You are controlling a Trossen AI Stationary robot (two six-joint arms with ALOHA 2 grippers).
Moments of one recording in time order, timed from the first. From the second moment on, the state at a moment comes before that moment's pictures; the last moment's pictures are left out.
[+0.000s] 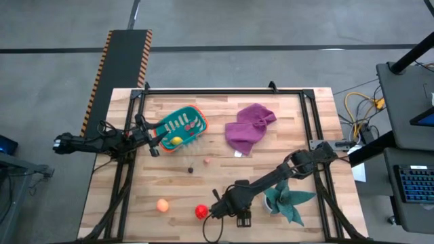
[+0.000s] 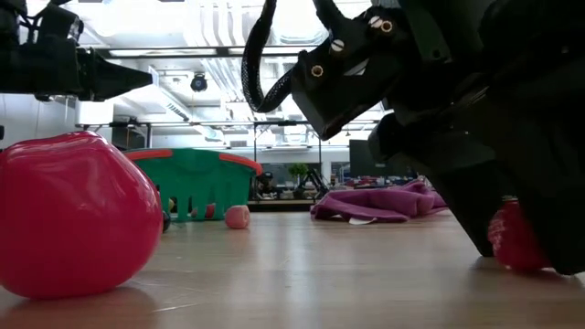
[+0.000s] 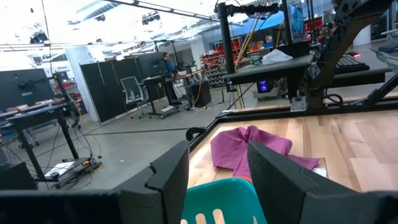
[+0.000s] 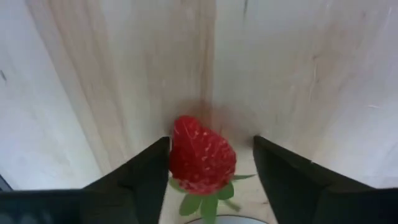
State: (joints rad) left arm -0.11 0.06 0.03 0.12 -0.53 0.29; right arm 0.49 2.40 1.99 -1.31 -0.21 0.46
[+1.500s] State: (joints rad) left arm -0.11 0.06 0.03 0.11 -0.53 0.29; right arm 0.45 2.40 2.24 -1.33 0.00 0.24
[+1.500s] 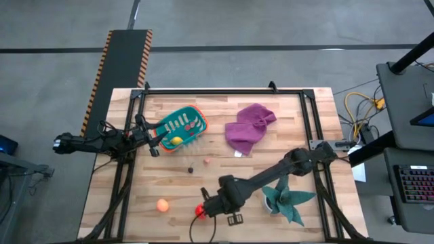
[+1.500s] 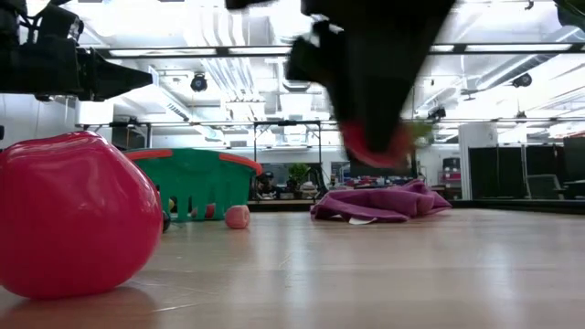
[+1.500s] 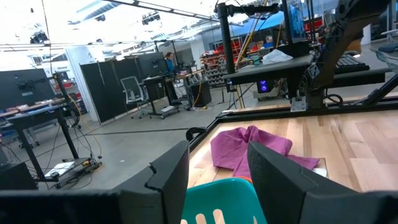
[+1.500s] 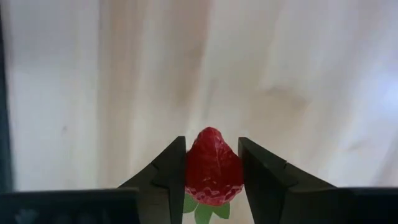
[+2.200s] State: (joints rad) left arm -0.11 0.06 0.03 0.11 -0.53 0.29; right arm 0.38 2.18 2.34 -1.01 -0.11 -0.14
